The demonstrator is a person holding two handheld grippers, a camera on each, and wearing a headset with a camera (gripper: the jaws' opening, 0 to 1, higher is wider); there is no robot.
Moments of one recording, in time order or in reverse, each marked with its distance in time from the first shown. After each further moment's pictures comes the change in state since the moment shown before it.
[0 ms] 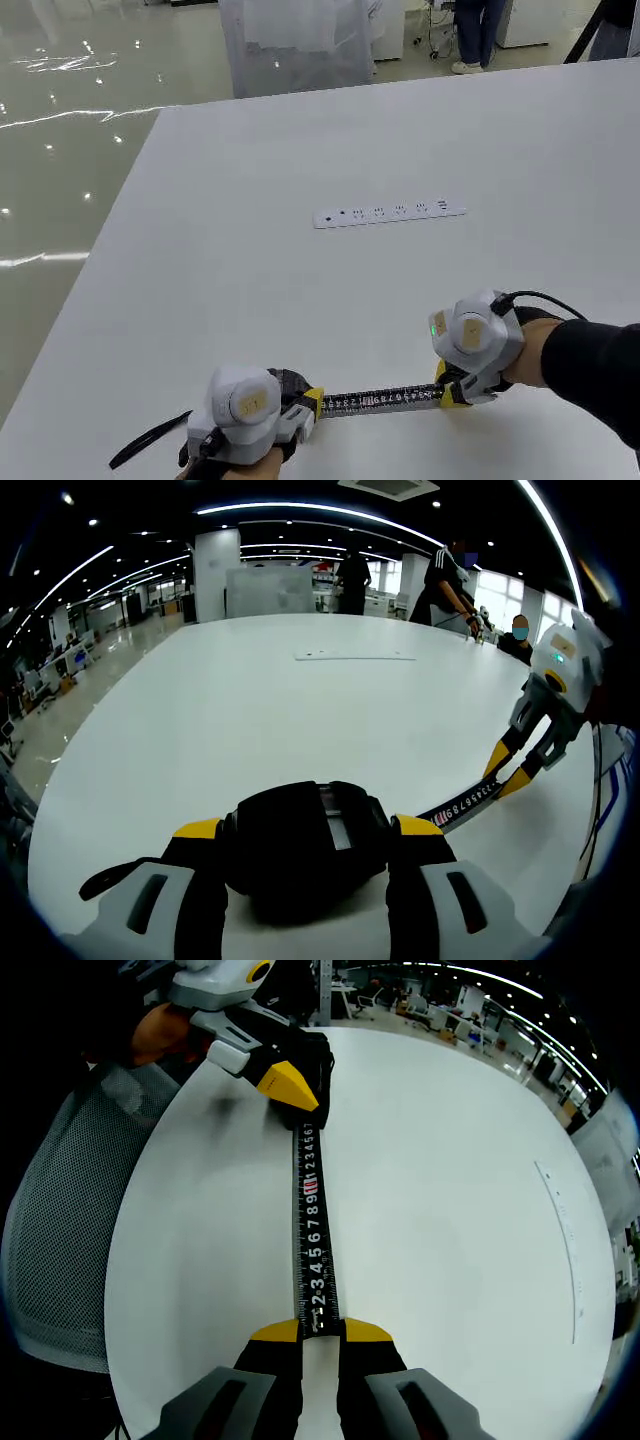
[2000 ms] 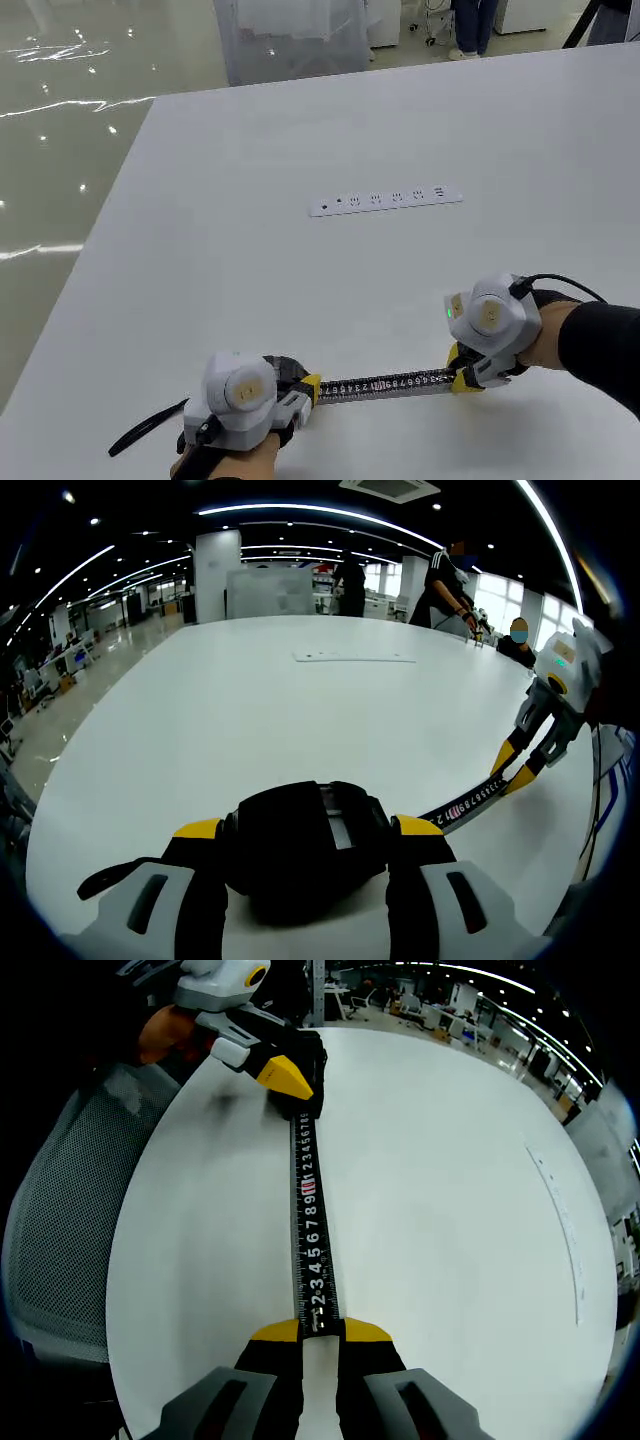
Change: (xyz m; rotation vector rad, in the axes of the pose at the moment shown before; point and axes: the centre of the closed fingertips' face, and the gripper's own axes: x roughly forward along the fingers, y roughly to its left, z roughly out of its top) left arm -0.002 0.002 0.000 -0.006 -0.010 -0.005; right arm -0.009 0.001 -0.017 0.021 -0.013 -0.003
